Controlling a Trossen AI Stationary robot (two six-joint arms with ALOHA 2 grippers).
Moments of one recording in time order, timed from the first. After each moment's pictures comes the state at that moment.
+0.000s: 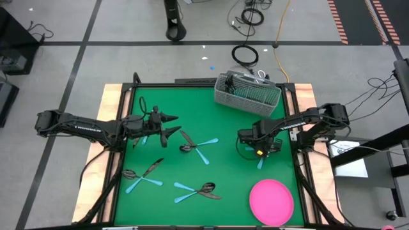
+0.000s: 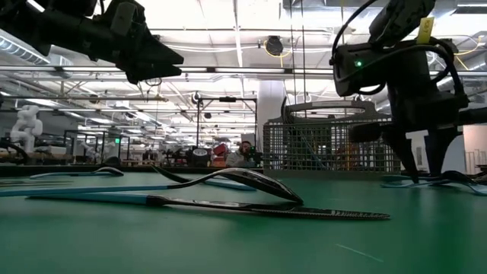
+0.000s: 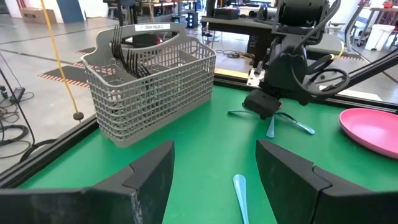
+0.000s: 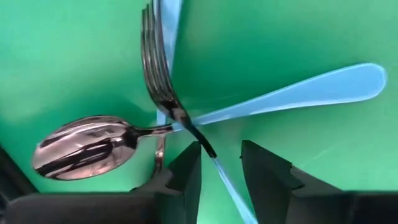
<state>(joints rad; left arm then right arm) 0.01 0.90 0.34 0.40 -0.26 -0.09 -0.02 1.55 0.79 -0.94 0.03 -1.25</state>
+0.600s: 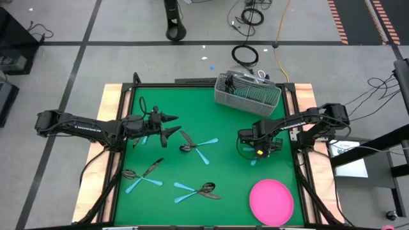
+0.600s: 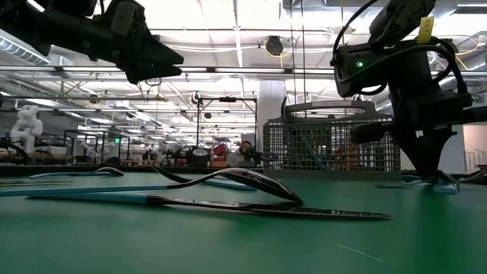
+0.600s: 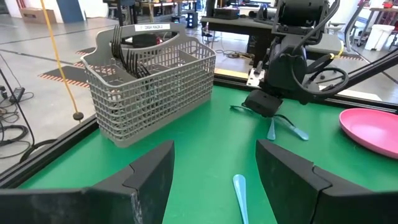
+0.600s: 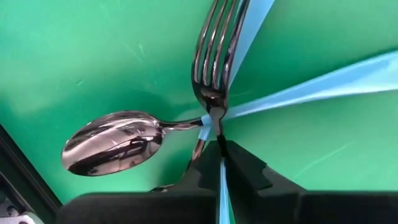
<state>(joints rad) 0.01 0.90 0.34 0.40 -0.26 -0.09 -0.02 1.55 0.79 -0.96 0.03 -1.27</state>
